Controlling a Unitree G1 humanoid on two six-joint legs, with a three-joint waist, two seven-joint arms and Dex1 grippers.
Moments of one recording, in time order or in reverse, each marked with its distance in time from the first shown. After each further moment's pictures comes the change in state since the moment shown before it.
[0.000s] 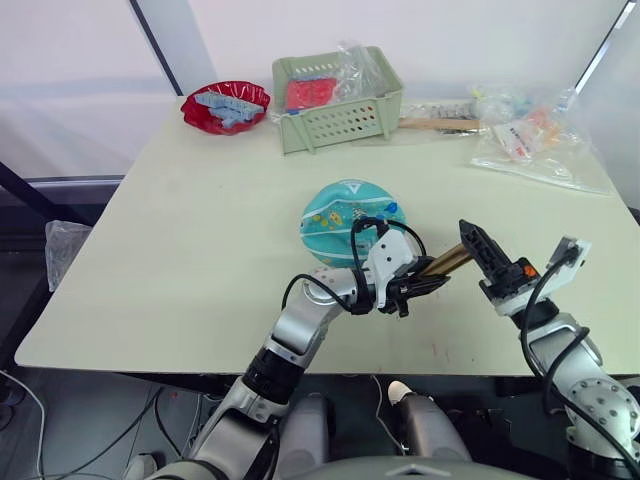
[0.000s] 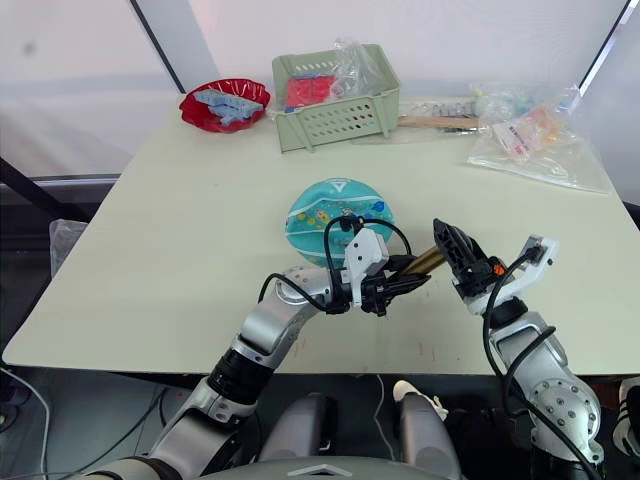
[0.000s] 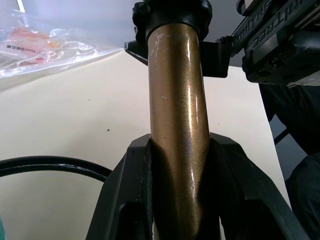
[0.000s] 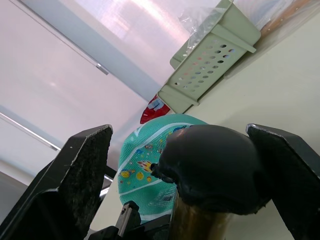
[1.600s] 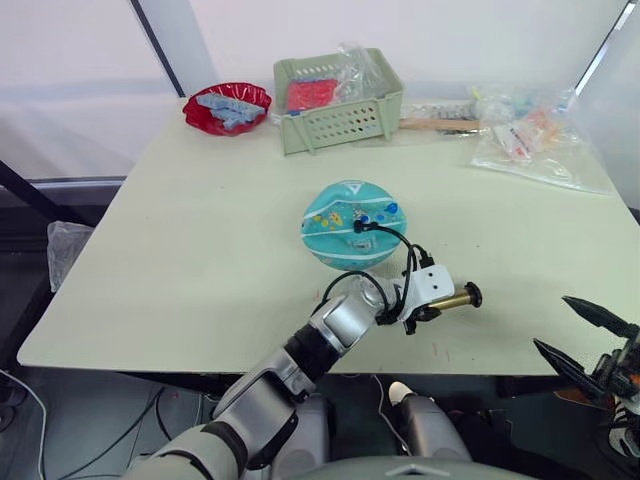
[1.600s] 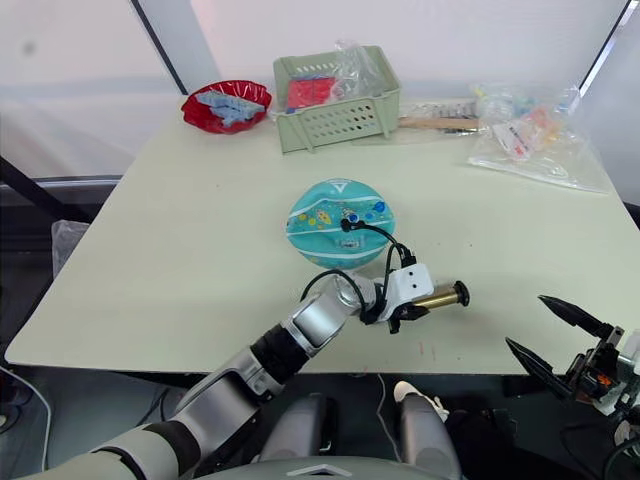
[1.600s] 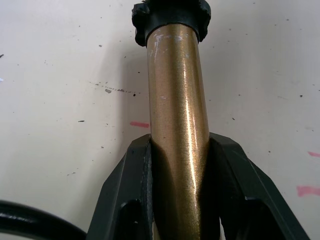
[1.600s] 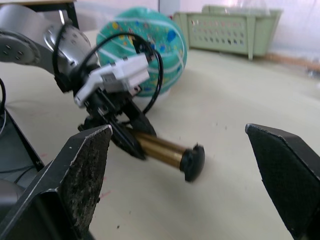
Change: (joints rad) left arm -0.200 -0.057 -0.272 0.297 0.293 0.211 0.075; right arm 0.384 -0.306 -0.268 0.358 -0.585 -0.687 1.057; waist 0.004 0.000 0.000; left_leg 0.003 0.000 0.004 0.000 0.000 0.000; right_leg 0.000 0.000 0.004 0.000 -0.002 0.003
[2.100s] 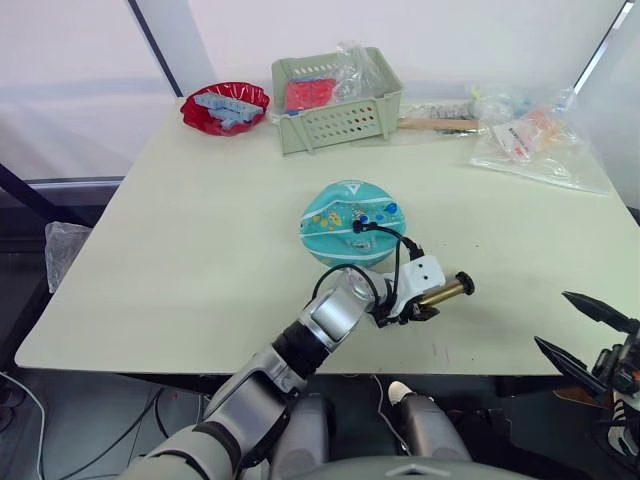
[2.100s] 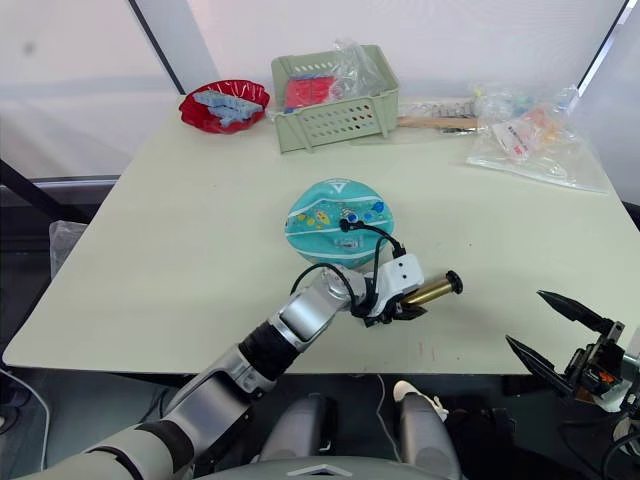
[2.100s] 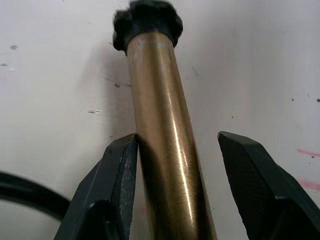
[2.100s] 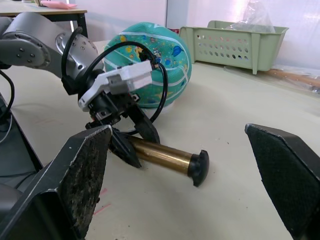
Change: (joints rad) left arm -0.003 0.019 0.022 -0.041 -0.052 0.073 -0.010; right arm -0.035 0.001 -0.019 0.019 0.043 -0.032 0.075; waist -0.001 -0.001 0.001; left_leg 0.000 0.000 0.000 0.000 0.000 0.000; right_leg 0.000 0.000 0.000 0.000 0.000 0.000
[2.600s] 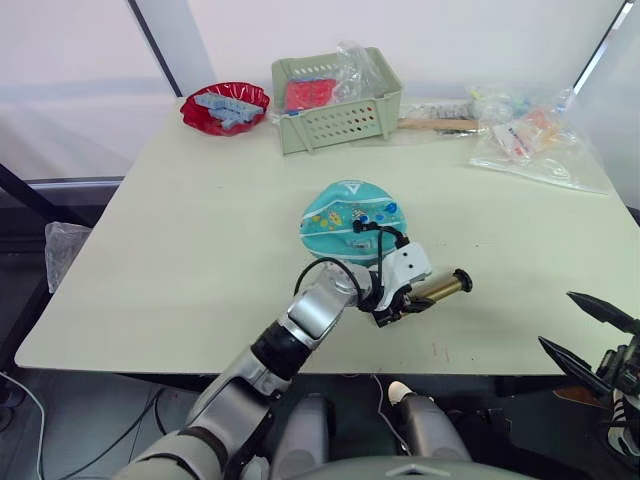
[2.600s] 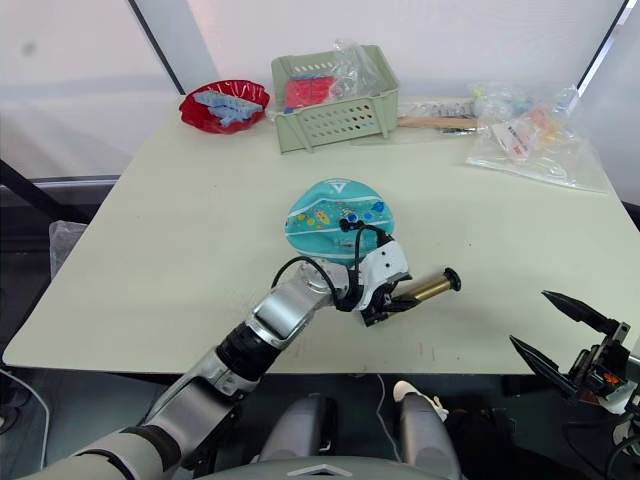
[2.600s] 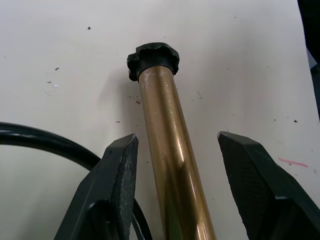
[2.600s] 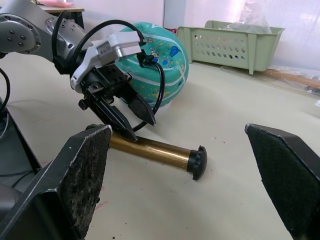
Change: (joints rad) left arm 0.026 0.077 0.078 -0.143 -0.108 0.026 -0.026; right arm -0.007 0.001 -0.020 -0.001 0.000 0.003 0.002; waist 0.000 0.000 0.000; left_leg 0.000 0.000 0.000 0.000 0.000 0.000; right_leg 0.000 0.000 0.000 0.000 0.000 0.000
